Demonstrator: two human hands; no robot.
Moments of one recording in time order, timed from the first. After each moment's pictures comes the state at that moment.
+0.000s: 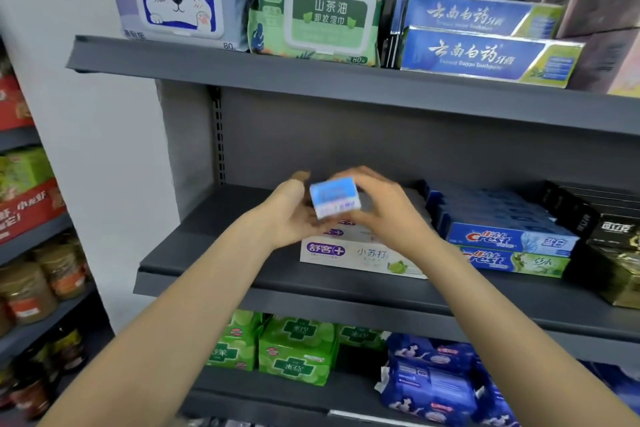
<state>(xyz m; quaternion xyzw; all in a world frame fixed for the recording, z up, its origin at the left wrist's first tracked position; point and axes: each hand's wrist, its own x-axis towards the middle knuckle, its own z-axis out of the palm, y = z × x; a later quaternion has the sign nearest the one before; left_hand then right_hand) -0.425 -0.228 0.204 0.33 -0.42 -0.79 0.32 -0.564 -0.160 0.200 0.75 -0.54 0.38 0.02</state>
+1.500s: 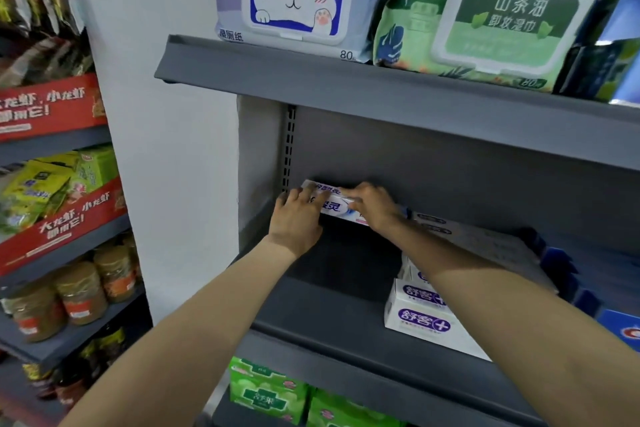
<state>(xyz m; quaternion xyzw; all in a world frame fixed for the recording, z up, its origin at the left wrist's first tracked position) -0.366 -0.403 0.131 0.51 -0.84 0.08 0.17 -0.530 -0.403 0.153 0.68 -0.69 0.24 -0.05</state>
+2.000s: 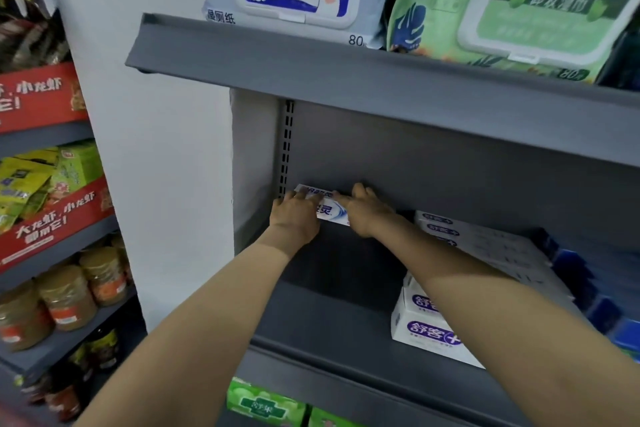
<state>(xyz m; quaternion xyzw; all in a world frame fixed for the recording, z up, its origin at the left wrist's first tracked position) -0.379 -0.442 0.125 0.55 -0.82 -0.02 0.11 -0.518 -0.415 0.148 0.69 -0.72 -0.03 0.02</state>
